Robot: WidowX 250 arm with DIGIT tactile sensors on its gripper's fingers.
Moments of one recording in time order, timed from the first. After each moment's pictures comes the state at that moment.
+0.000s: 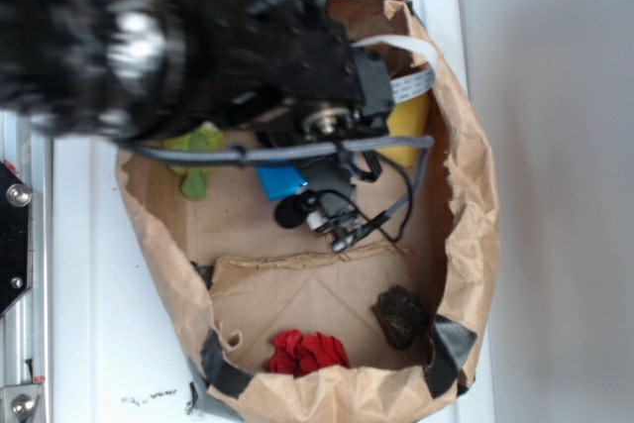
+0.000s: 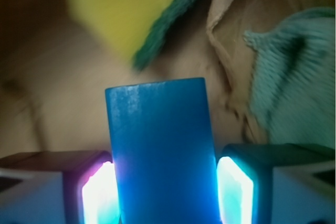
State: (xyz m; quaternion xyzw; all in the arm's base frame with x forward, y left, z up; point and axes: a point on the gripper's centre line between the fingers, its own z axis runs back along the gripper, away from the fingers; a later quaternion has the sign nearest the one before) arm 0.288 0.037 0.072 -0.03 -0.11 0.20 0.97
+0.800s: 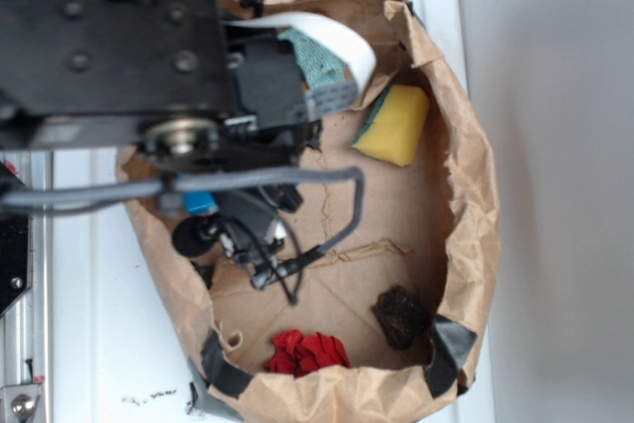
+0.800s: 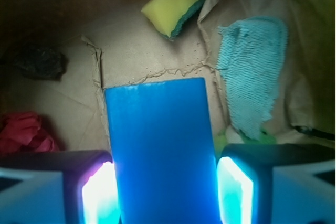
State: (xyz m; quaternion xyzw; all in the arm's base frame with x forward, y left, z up) arm 0.249 0.017 0.135 -0.02 -0.12 0.14 0.98
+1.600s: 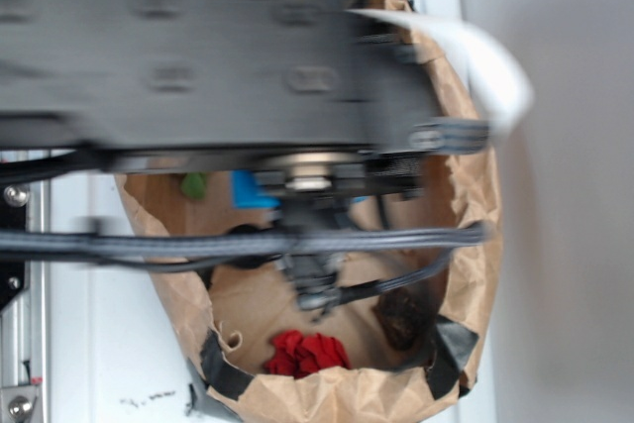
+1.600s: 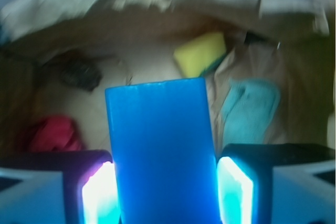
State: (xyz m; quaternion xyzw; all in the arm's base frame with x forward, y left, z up) arm 0.287 0.013 0.162 0.02 -0.10 0.04 0.99
